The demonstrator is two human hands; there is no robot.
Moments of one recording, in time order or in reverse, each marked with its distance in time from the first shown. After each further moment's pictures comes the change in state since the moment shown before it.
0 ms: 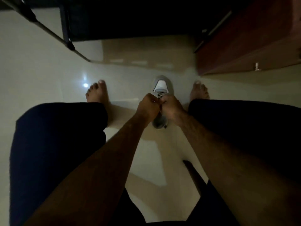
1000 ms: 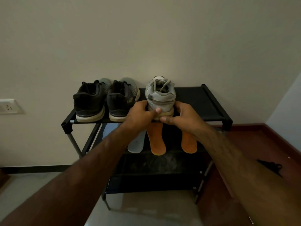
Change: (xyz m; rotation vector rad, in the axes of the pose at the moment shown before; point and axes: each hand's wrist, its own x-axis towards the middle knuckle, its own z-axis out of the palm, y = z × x) left_hand -0.231 0.344 -0.232 -0.031 0.379 1.031; right_hand -0.214 -0.303 -0.310 0.066 0.546 -0.925
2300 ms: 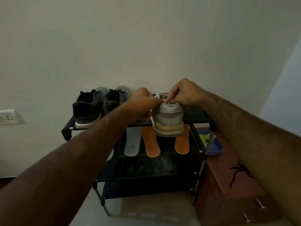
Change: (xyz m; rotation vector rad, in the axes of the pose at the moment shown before) left_hand -0.008 0.096 0.002 0.208 -0.048 -0.101; right_hand 0.009 -0.075 -0.080 -0.265 -0.044 -0.001
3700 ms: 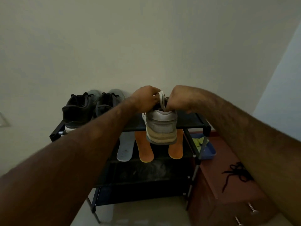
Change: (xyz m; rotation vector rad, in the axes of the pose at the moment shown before) left_hand 0.049 0.011 0.007 0.426 -0.042 0.354; right_hand -0.017 -0.031 -0.012 -0.312 -0.112 0.229
